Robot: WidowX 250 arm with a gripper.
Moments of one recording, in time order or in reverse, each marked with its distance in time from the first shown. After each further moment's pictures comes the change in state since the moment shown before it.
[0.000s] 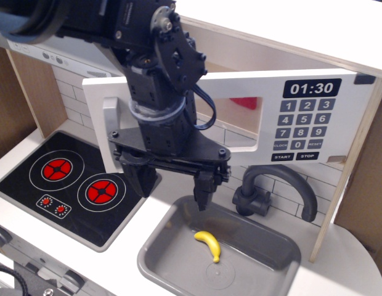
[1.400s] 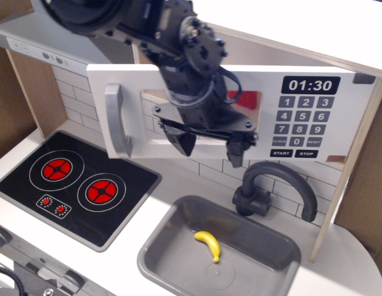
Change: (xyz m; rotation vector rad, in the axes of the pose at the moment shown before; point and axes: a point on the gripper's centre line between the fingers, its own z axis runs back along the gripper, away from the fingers) arm 0.073 -0.006 -0.025 -0.068 -0.256 -0.060
